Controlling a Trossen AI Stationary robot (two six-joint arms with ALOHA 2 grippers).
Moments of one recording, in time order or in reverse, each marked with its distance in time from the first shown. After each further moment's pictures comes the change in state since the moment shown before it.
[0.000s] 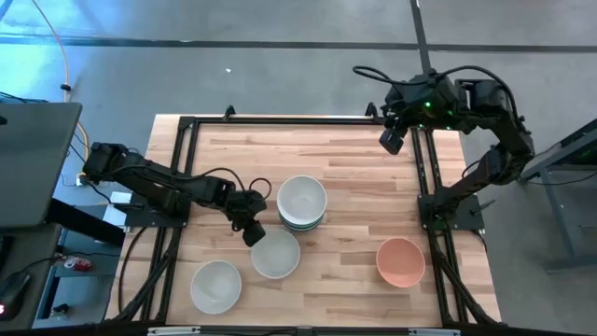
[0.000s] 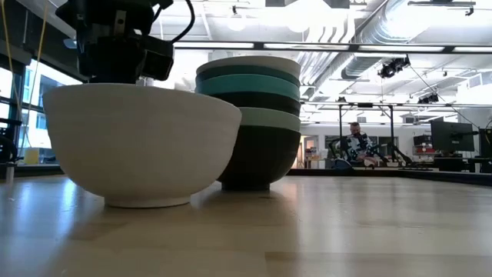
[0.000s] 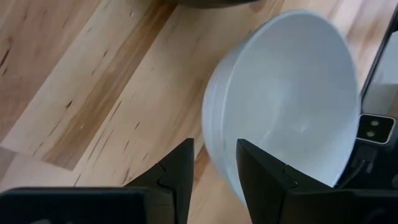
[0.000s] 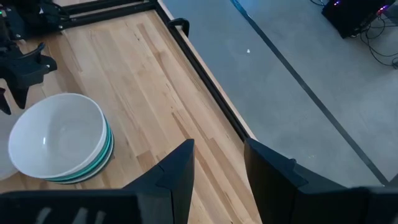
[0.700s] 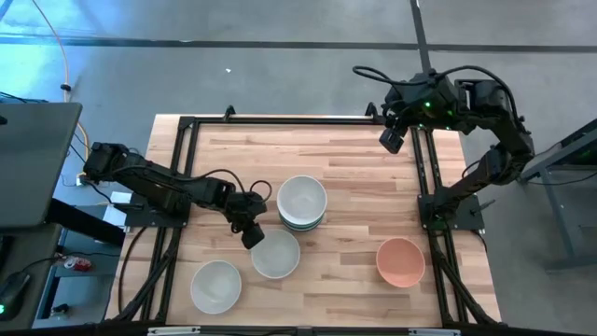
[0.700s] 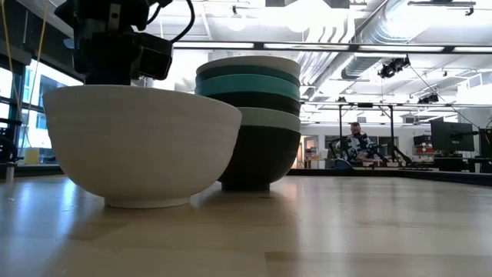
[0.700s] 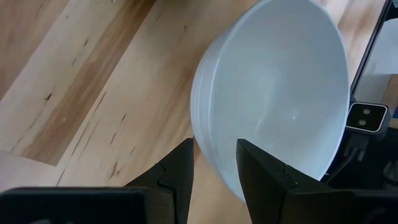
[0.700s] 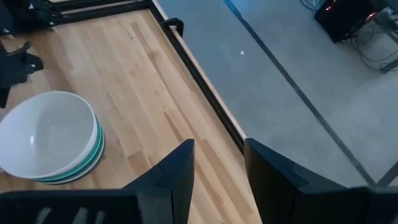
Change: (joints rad) left arm -0.014 0.005 0.000 0.009 0.035 0.000; right arm 0.000 0.000 0.000 0.000 0.027 -0.027
